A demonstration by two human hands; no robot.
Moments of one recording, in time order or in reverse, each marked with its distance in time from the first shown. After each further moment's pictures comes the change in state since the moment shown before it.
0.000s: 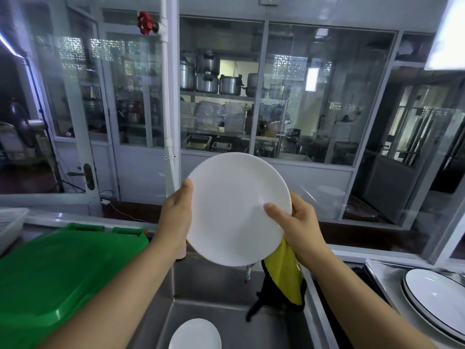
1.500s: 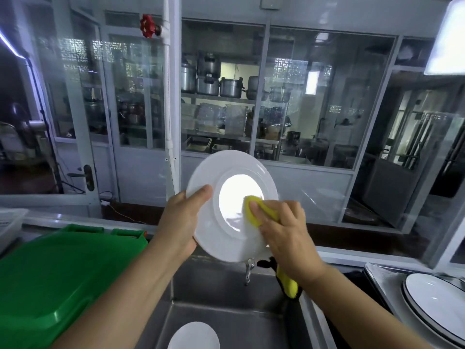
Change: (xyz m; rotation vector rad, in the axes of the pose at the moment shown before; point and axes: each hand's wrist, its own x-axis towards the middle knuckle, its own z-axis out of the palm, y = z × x) left_hand -0.009 0.010 0.001 -0.237 -0.154 -0.067; right_hand 0.003 0.037 -0.003 -0.998 0.009 -0.909
